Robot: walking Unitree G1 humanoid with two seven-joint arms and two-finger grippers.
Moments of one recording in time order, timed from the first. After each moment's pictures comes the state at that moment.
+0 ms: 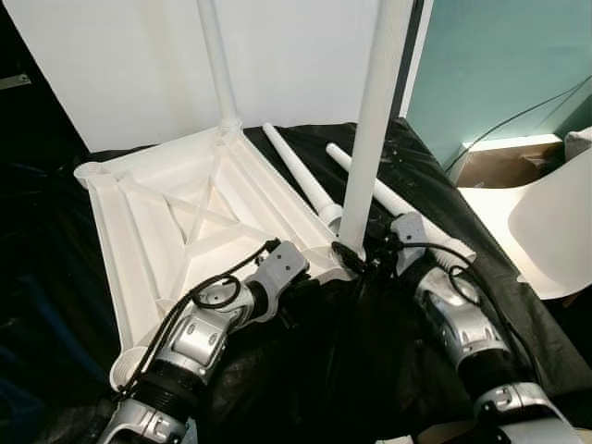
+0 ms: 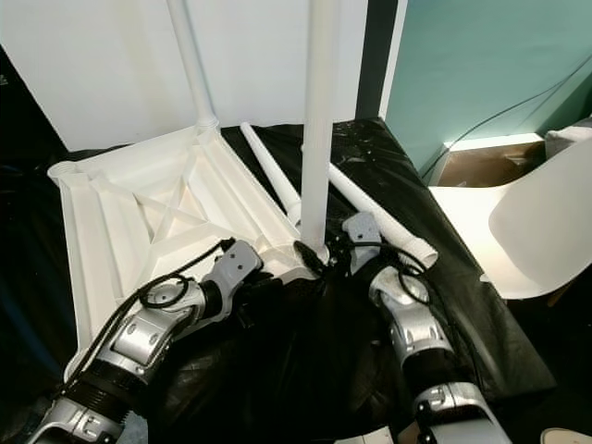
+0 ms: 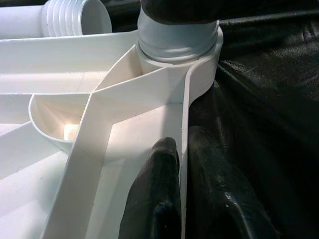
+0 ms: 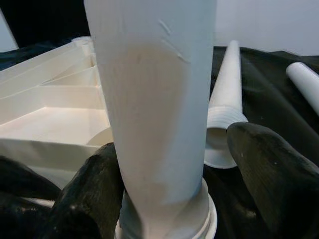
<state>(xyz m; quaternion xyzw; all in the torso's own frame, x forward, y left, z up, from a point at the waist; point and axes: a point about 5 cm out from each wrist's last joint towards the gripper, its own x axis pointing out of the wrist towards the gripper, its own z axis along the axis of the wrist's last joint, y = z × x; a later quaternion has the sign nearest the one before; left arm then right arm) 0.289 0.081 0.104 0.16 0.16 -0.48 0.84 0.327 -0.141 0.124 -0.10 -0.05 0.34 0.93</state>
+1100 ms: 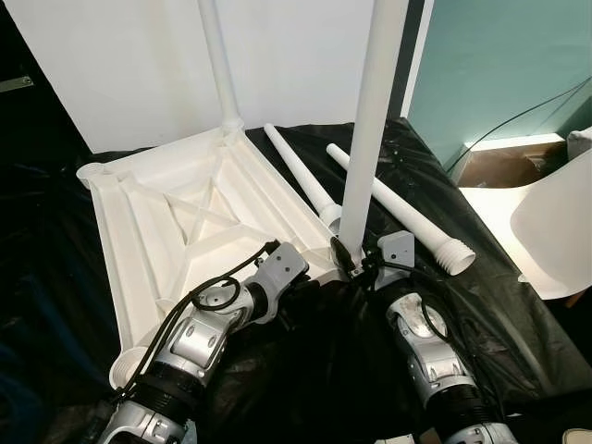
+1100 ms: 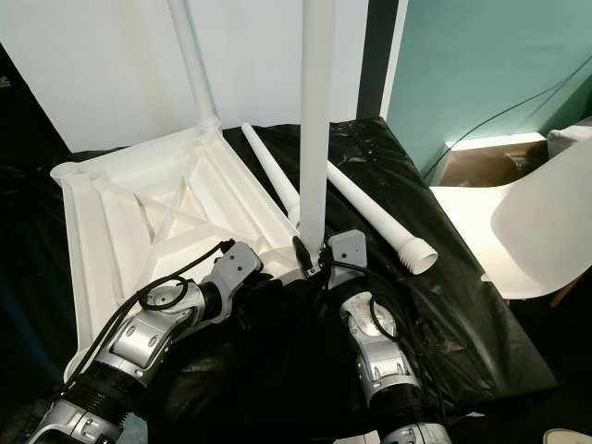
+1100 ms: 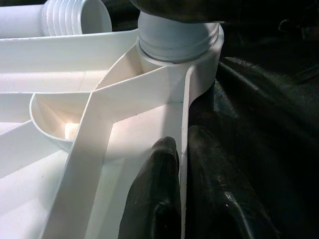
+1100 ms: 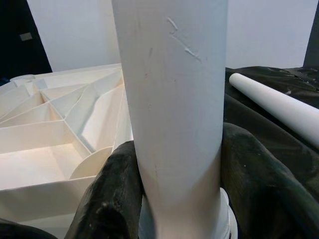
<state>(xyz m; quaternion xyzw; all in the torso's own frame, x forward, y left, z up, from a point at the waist) 0.287 0.083 0.101 0.16 0.17 -0.48 0.84 0.301 -0.107 0.111 -0.04 -0.10 0.16 0.98</state>
